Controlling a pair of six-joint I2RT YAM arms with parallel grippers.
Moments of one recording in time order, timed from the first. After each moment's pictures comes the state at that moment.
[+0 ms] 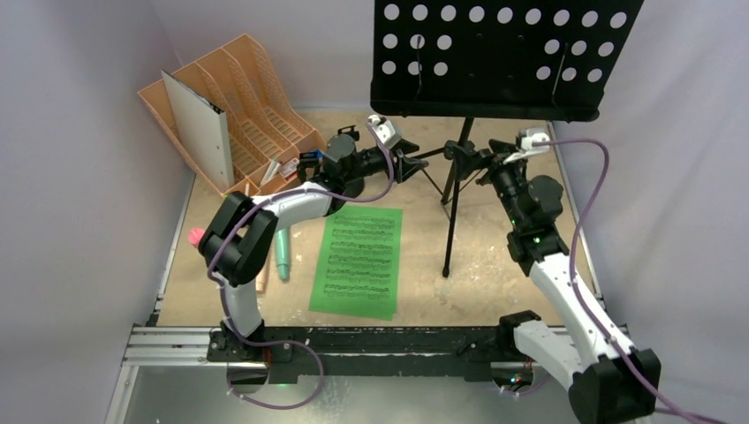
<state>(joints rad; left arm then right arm) -0.61 1.85 1.19 0.80 0.56 -0.10 0.22 0.96 0.73 0.38 -0.12 0.22</state>
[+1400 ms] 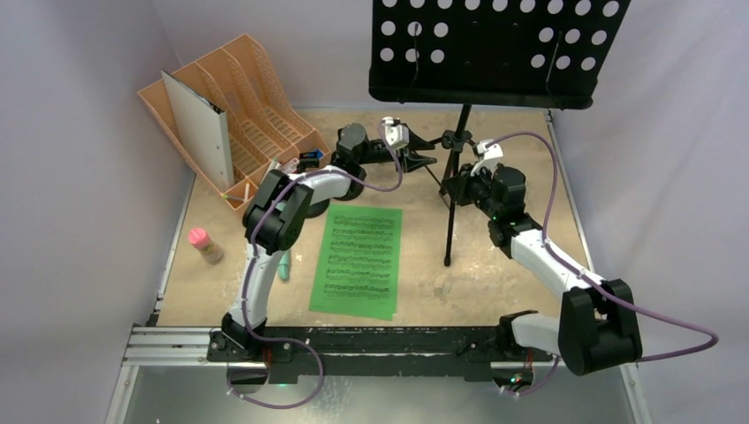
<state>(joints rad) -0.56 2.27 1.57 0.97 0.96 0.00 0.22 1.22 0.64 0.30 -0.27 0.21</state>
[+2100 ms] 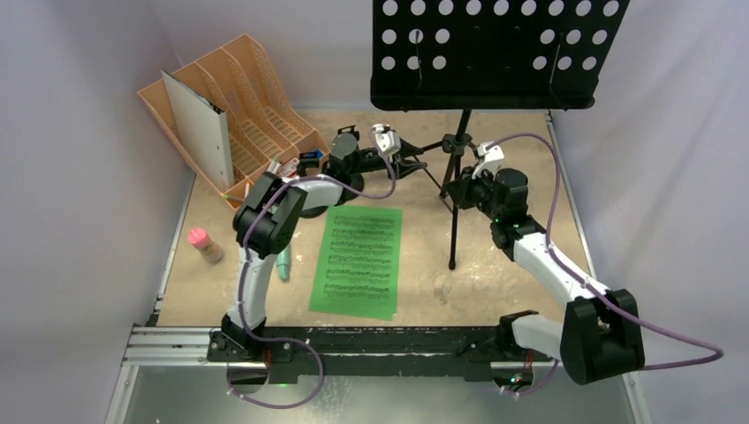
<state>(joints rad) -0.53 2.22 1.41 1.03 0.89 0.00 0.22 1.19 0.65 0.24 -0.29 0.18</state>
